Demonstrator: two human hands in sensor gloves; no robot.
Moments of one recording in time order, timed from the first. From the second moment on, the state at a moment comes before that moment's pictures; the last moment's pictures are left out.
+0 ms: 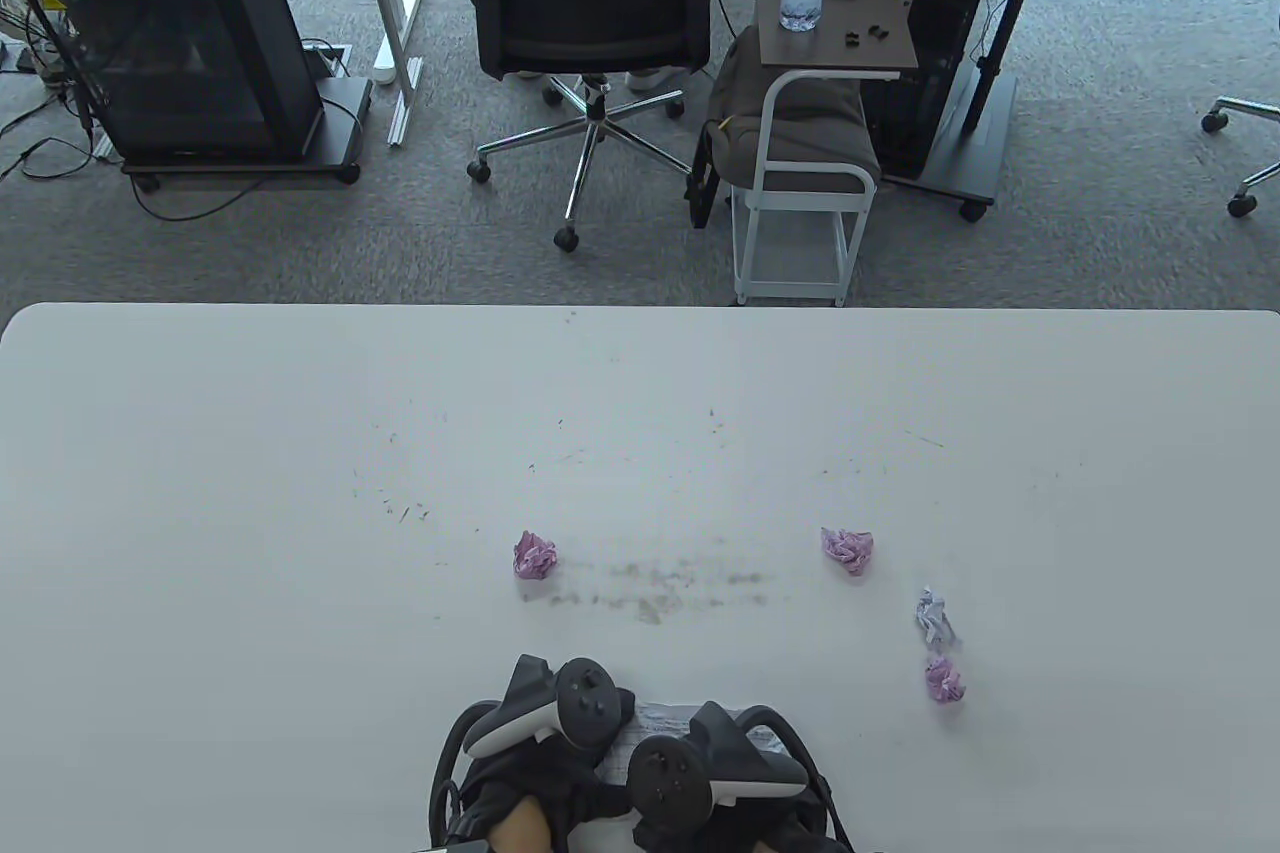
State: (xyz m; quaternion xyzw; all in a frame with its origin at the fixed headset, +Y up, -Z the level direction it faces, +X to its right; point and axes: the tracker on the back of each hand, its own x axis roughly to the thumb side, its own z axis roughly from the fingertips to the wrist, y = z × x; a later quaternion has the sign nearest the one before) left_hand -0.117 -0.791 -0.238 -0.39 -0.17 0.09 0.90; right_hand 0.031 -0.763 -0.204 0.35 0.26 0.90 0.07
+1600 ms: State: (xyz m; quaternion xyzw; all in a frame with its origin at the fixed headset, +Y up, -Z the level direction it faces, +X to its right) left_hand -0.117 -0.792 -0.238 -0.39 -0.17 0.09 0.90; right_hand 0.032 -0.772 -0.206 0.31 0.27 0.91 0.01
